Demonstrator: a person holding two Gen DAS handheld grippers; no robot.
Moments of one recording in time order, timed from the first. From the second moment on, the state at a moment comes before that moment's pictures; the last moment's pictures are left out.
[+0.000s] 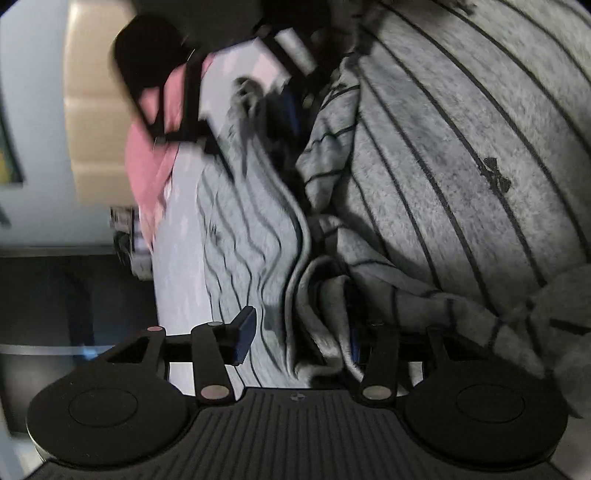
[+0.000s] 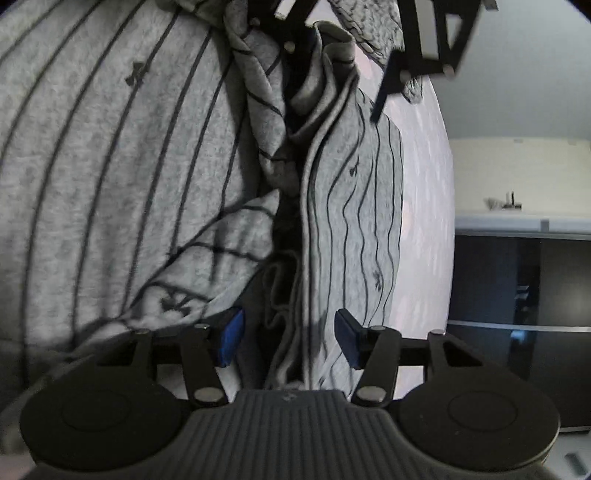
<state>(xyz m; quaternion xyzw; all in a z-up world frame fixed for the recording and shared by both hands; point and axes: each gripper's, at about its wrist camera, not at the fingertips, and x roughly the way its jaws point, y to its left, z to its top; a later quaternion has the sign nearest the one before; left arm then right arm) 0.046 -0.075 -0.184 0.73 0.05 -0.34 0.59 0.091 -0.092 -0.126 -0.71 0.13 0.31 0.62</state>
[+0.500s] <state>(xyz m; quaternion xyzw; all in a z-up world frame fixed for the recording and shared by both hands) 0.113 -0.058 -0.097 0.42 0.21 -0.37 0.80 0.142 -0.102 -0.037 -0.43 0.23 0.36 0.80</state>
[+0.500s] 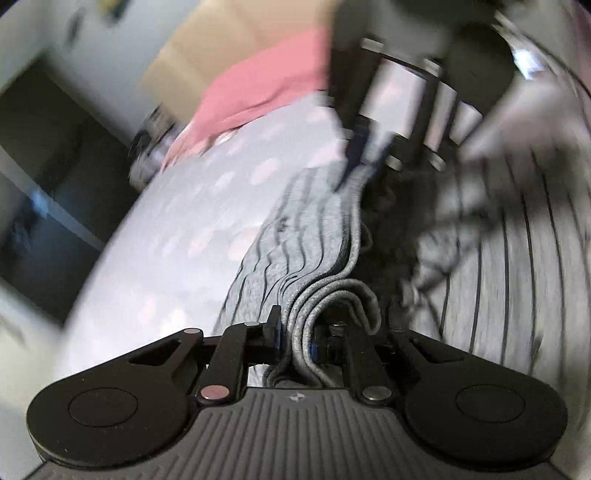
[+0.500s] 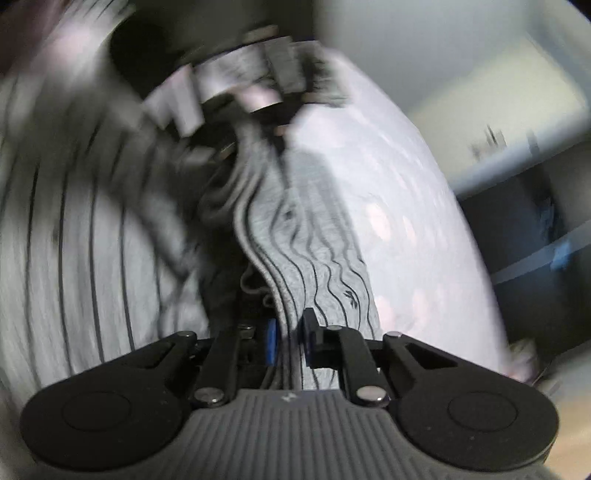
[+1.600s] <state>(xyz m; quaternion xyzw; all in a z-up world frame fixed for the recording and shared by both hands) 0.060 -0.082 -0.116 0.60 0.12 -0.38 0.70 0.113 -0.094 -0.058 -0.52 0.22 0.39 0.73</state>
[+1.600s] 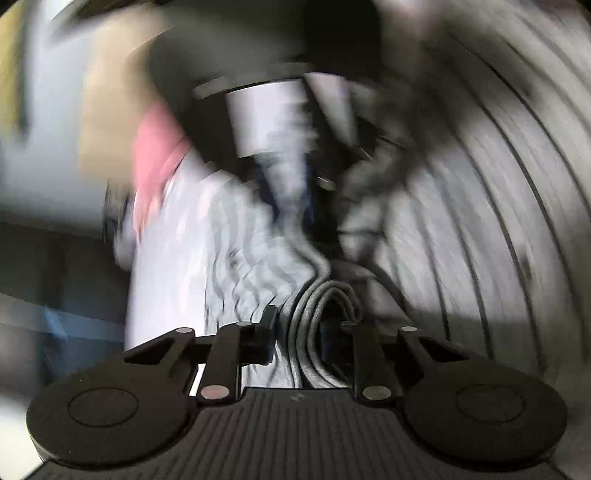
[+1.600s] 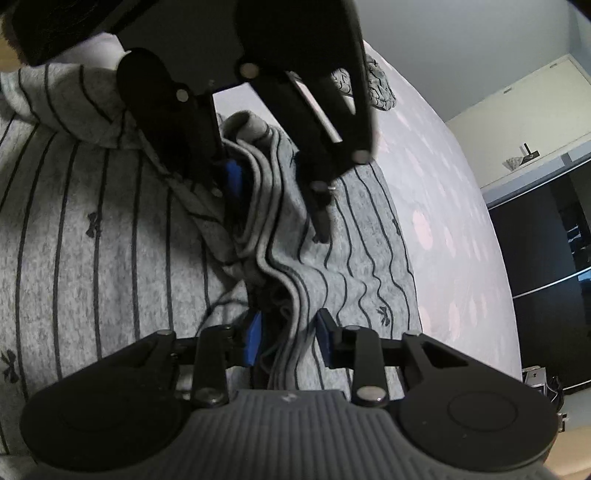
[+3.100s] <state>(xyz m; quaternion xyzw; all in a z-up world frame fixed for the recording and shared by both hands) 0.215 0.028 -0.102 0.02 0.46 -0.27 0.84 0.223 -0.228 -0.023 -0.05 0.43 0.21 0.88</state>
